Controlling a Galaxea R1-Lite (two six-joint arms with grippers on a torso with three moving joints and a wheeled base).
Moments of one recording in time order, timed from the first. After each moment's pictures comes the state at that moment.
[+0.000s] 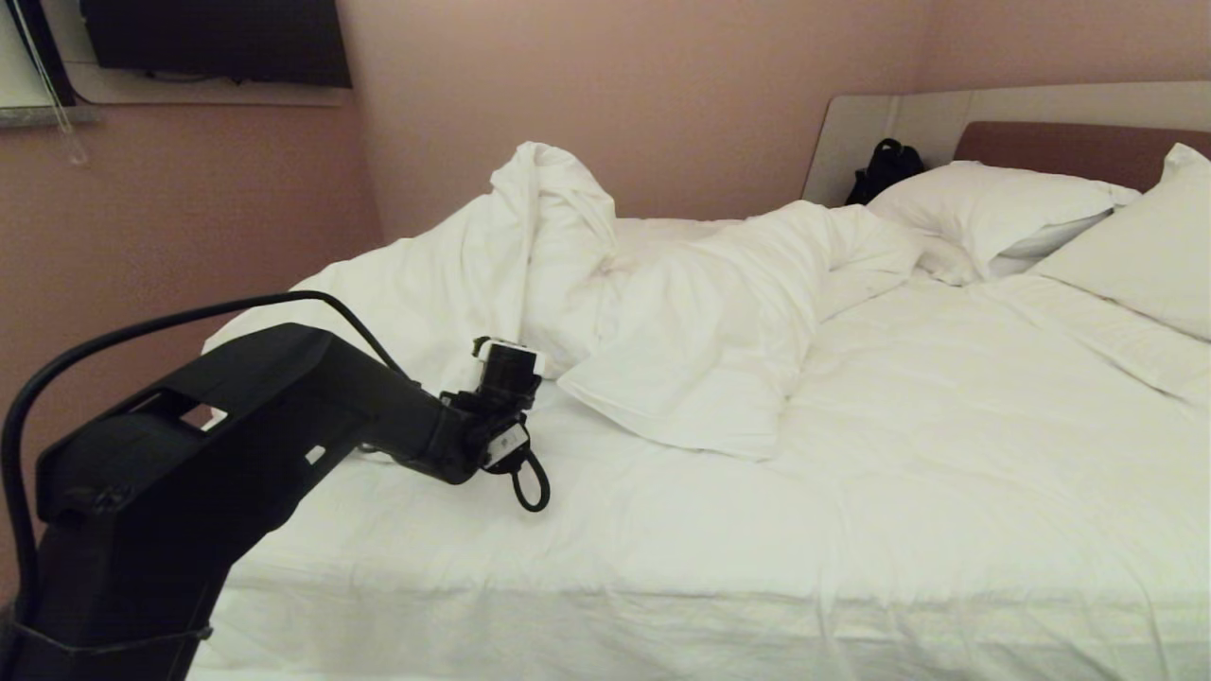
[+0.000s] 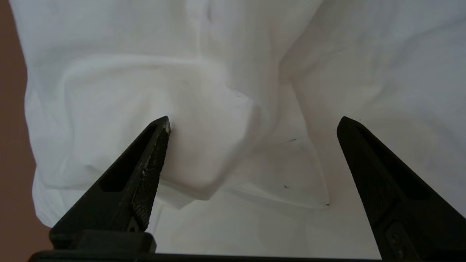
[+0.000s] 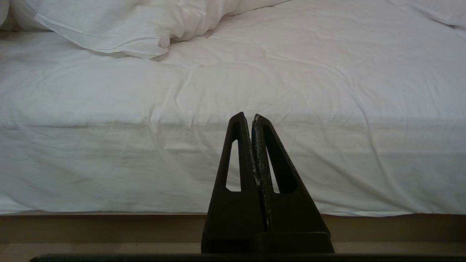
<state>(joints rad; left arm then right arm) -0.40 2.35 -1.41 -0.35 0.78 0.04 -0.01 0.00 0.00 0.00 0.00 0.00</state>
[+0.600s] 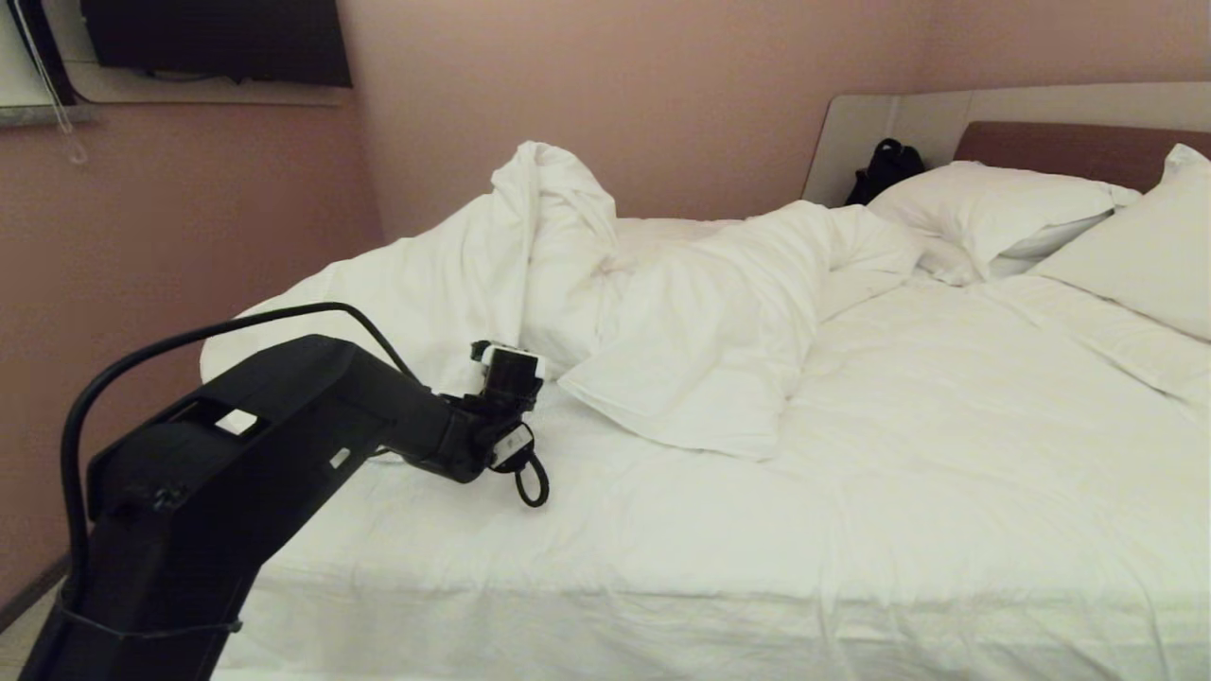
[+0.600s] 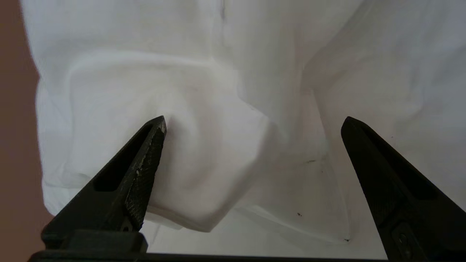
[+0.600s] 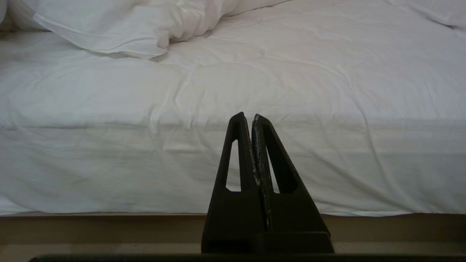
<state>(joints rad) -0.40 2.42 -1.49 -0.35 0.86 0.03 -0.01 0.00 0.00 0.00 0.00 0.00</state>
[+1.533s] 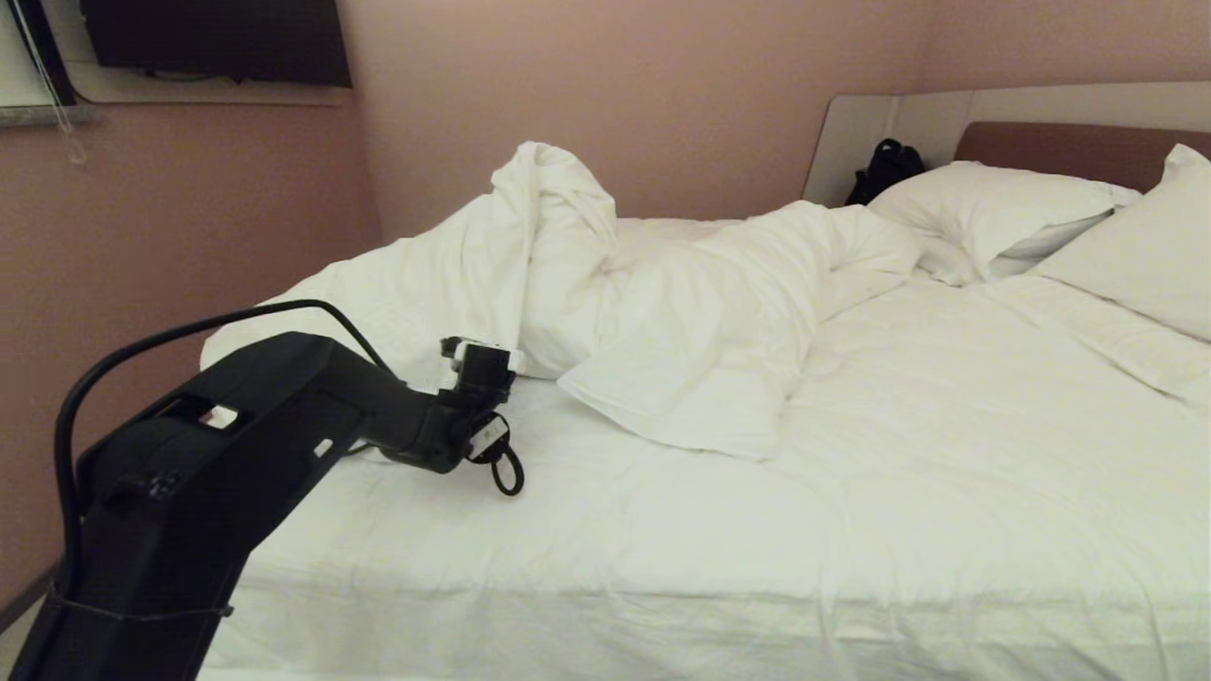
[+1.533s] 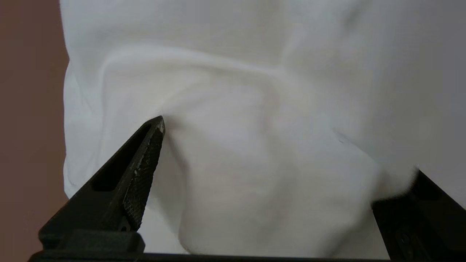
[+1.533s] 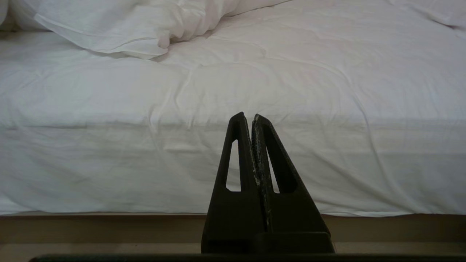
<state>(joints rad) -0.32 2.44 -1.50 -0.35 0.89 0.03 -0.01 0.00 0.00 0.00 0.00 0.00</state>
